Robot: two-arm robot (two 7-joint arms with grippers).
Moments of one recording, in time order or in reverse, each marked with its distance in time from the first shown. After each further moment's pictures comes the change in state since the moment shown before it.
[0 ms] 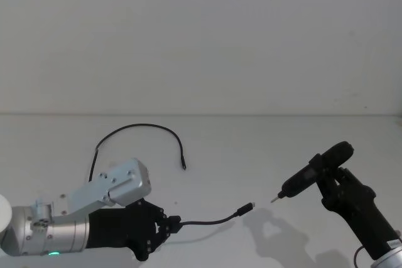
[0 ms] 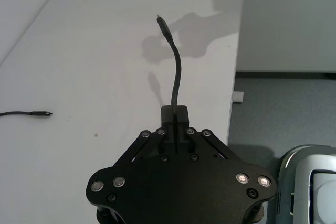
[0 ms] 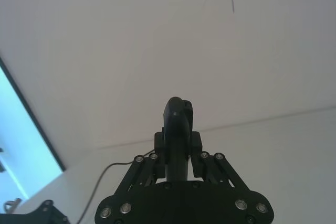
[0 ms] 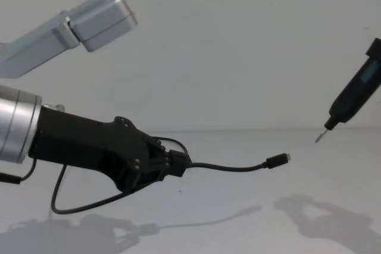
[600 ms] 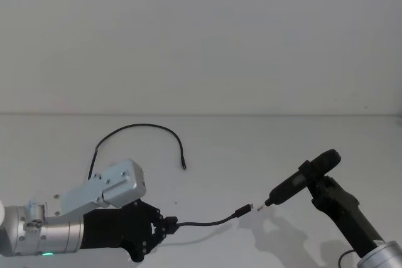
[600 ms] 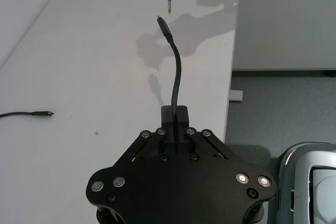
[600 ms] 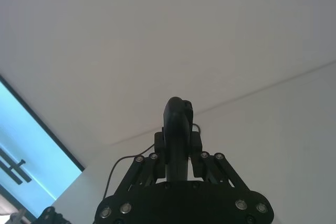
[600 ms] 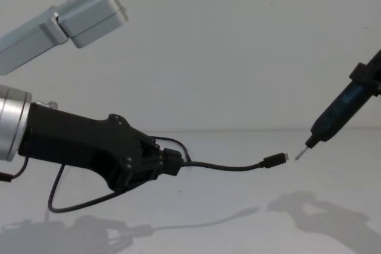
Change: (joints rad) left arm 0.006 0.022 -0.006 -0.015 -0.007 -0.013 -0.011; right arm 0.041 -0.029 -0.015 0.061 0.129 0.099 -0.034
